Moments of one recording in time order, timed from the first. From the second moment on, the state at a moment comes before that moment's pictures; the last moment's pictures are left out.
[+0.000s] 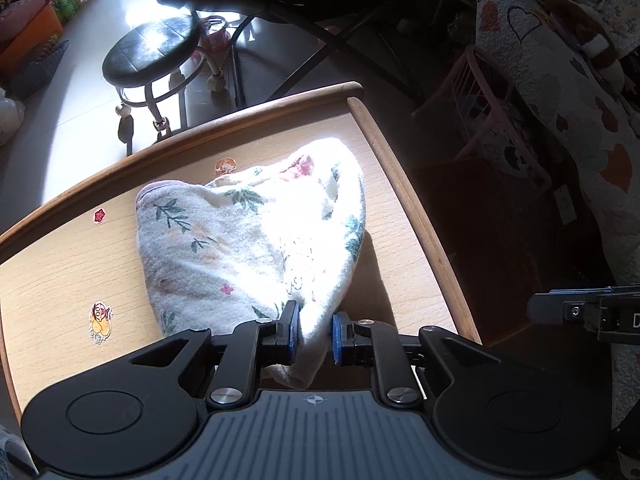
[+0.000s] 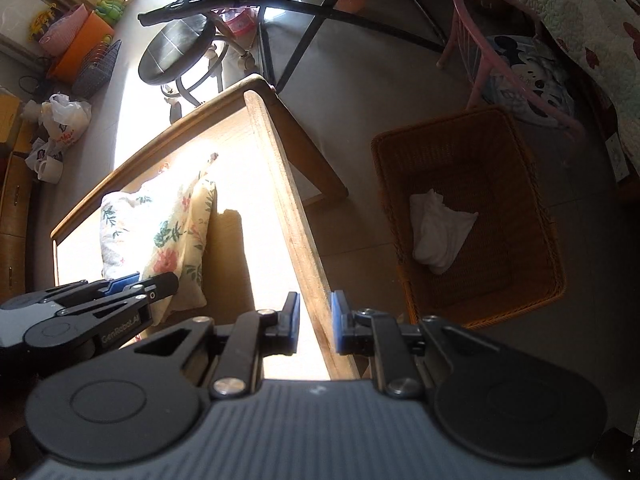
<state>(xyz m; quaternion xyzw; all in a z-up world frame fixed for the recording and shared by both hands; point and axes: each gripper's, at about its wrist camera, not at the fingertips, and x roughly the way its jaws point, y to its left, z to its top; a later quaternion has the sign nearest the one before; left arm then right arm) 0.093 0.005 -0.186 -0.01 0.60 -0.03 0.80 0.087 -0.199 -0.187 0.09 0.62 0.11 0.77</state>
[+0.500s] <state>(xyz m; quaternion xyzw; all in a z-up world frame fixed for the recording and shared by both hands) 0.092 0.000 -0.191 -0.08 0.60 -0.06 0.79 0.083 -0.200 -0.185 0.09 0.62 0.10 0.77</state>
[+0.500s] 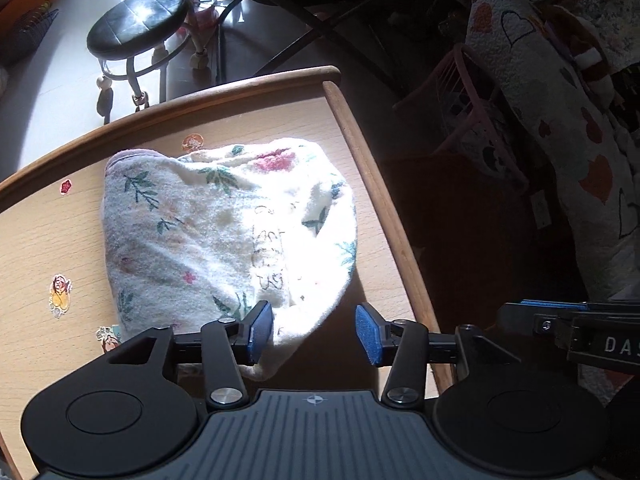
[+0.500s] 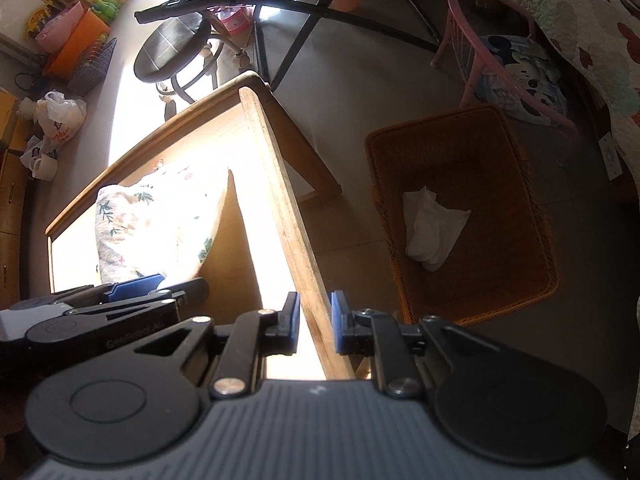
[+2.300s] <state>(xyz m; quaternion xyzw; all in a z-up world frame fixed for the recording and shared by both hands) 0.116 0.146 -0.223 -0.28 0.62 0.06 0.73 0.115 -0.089 -0.235 0.12 0.65 0.16 0.73</state>
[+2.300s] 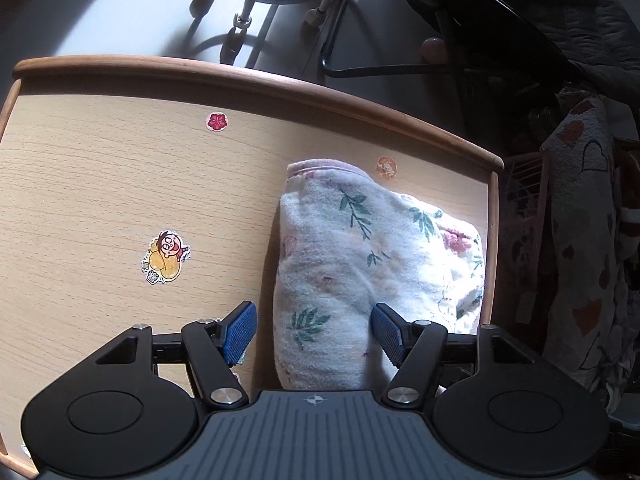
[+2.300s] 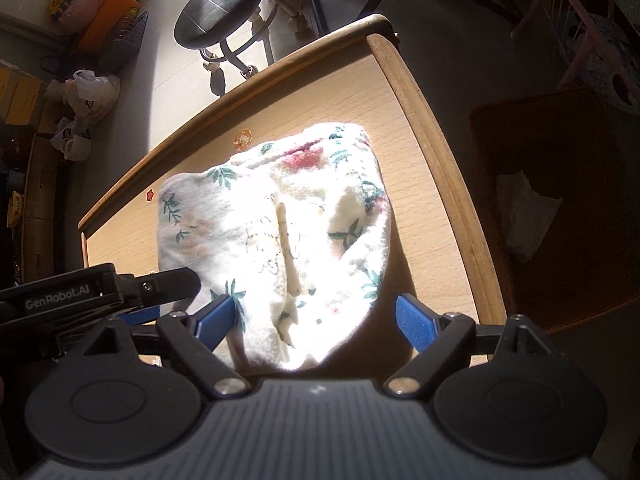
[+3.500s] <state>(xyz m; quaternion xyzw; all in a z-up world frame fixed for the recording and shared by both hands) 0.122 0.114 -0.245 -0.25 0.63 0.03 0.73 0.102 -0.047 -0.240 0.04 0.64 0.21 0.74</state>
